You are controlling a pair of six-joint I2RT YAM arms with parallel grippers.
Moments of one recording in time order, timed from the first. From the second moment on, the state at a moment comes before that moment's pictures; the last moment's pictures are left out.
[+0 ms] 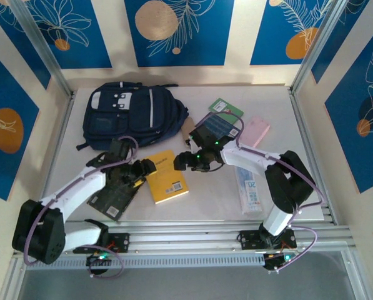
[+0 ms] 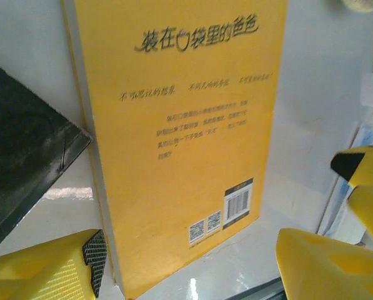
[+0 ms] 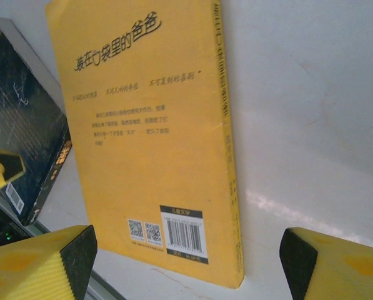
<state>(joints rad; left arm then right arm) -0.38 1.20 0.67 -0.52 0.41 -0.86 0.69 1.69 1.10 -0.51 -0.39 0.63</state>
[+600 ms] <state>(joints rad) -0.46 1.37 0.59 -0.27 0.37 -0.89 0.66 1.84 1.08 -0.39 -0.50 0.70</state>
